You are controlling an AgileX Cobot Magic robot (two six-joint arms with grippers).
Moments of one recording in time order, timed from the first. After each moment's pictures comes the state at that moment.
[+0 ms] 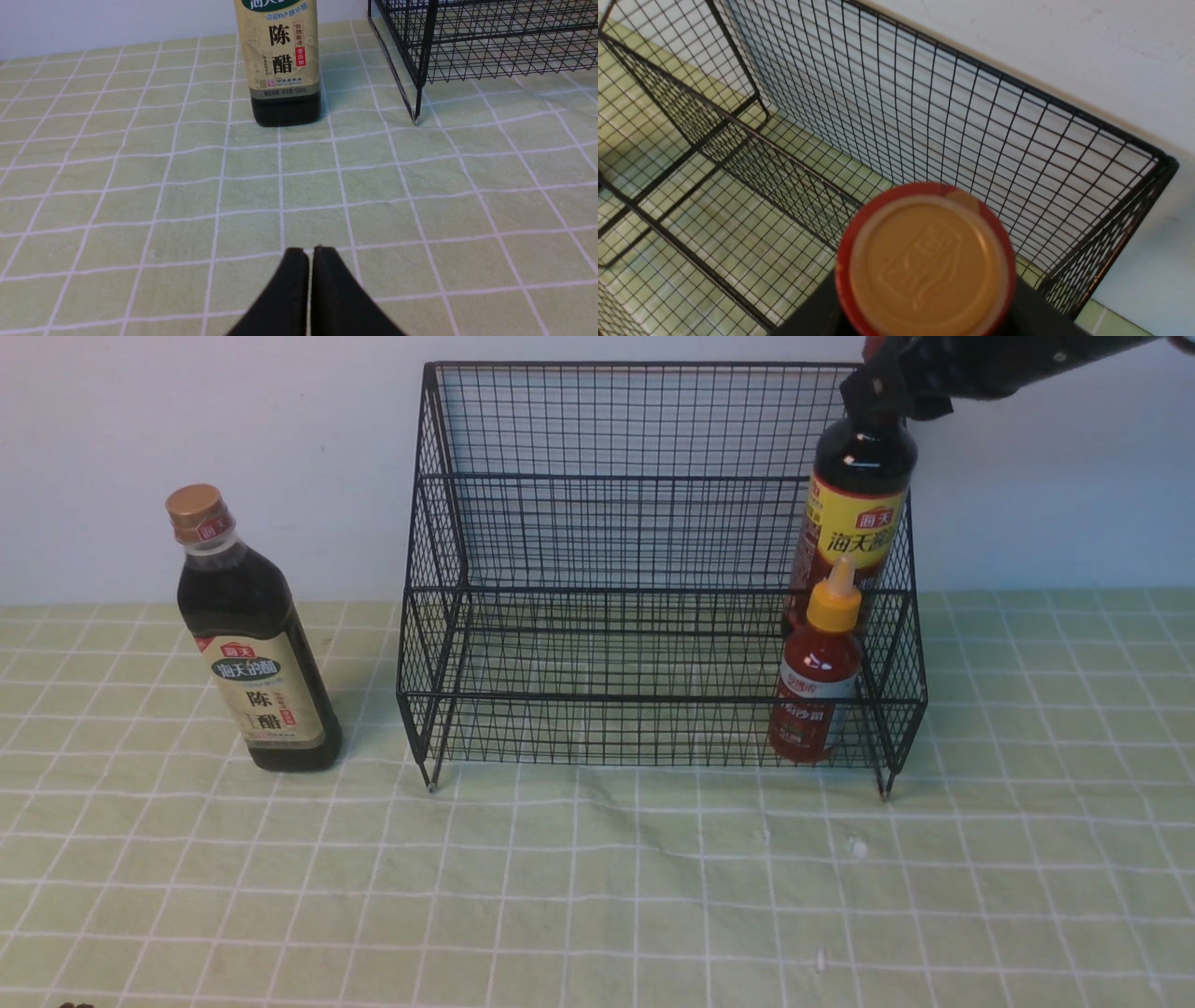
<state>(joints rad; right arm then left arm) 0.14 1.83 -1.82 0.54 0.93 -0.64 -0.08 -0.01 0.02 -0.02 0.39 0.03</state>
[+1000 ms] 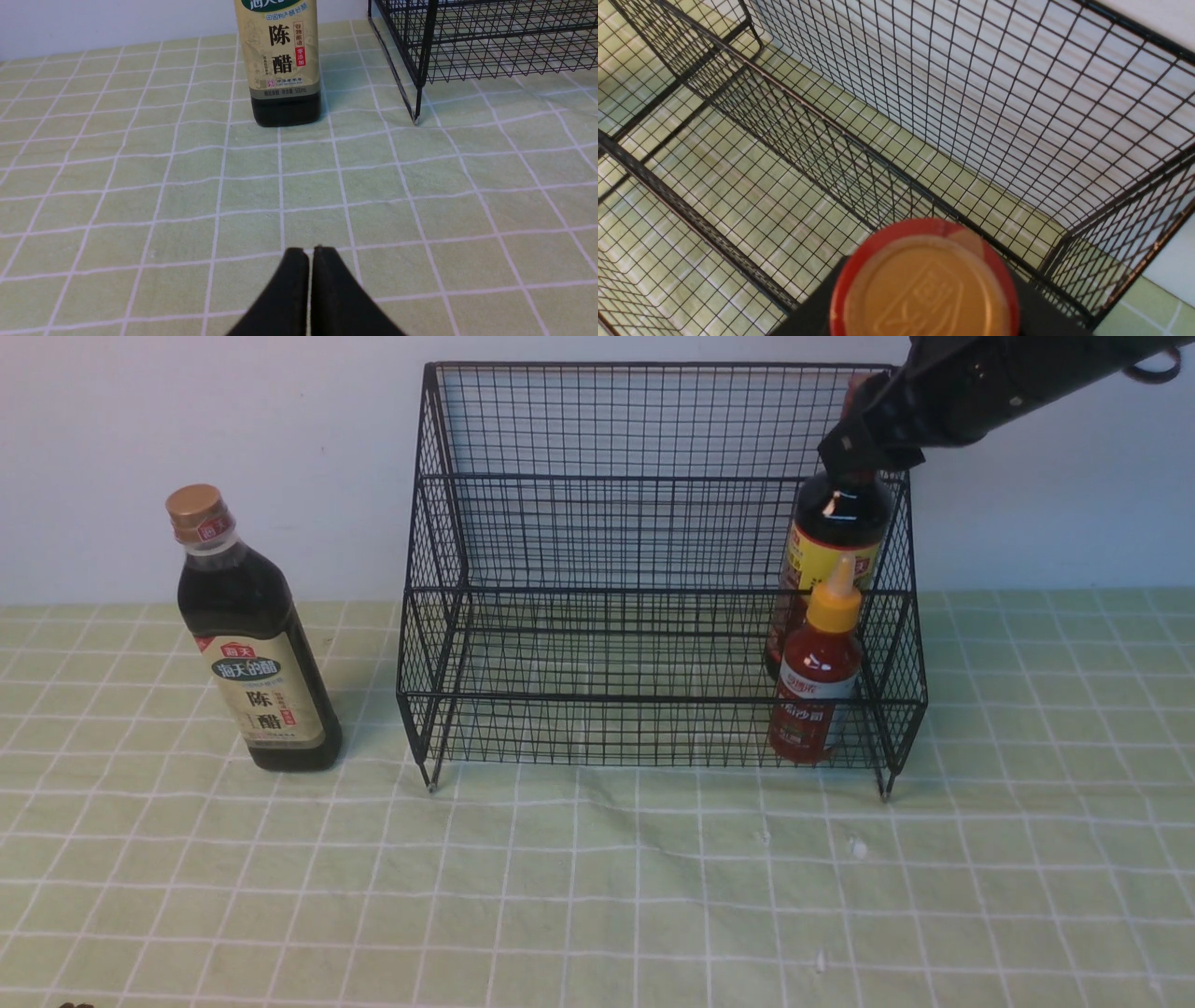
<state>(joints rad) 0.18 1.88 -1.84 0.44 0.97 -0.57 -0.08 -0.01 0.02 -0.02 0.39 0.03</state>
